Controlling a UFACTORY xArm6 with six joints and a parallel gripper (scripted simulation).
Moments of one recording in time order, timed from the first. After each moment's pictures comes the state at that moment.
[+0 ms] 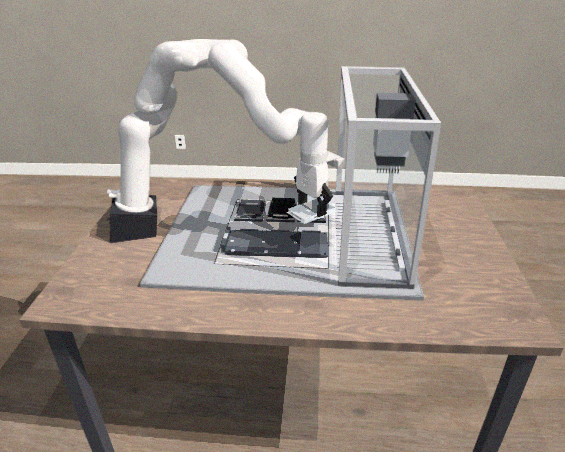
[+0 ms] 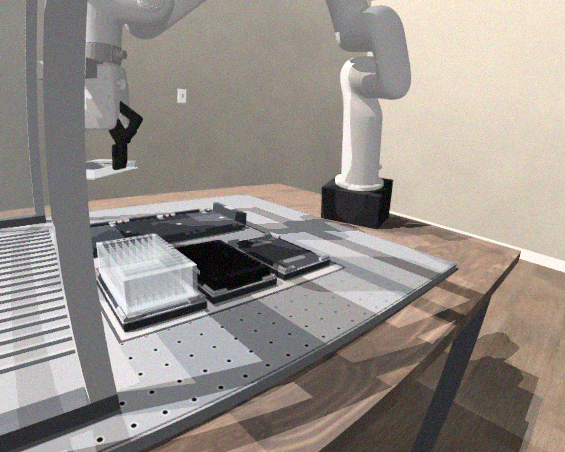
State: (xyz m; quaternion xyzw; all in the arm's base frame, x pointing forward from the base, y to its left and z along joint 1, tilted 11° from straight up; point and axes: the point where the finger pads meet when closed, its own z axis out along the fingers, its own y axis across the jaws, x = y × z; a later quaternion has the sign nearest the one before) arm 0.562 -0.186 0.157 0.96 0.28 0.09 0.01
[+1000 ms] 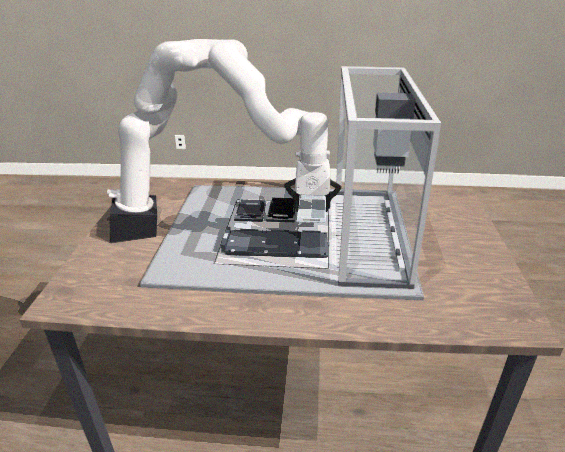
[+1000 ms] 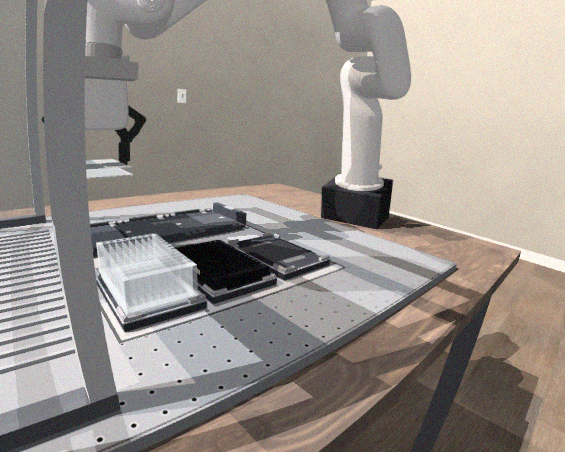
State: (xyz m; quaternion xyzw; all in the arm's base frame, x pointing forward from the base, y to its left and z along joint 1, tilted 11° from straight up) arm 0.562 -0.186 0.157 0.76 0.65 0.08 0.05
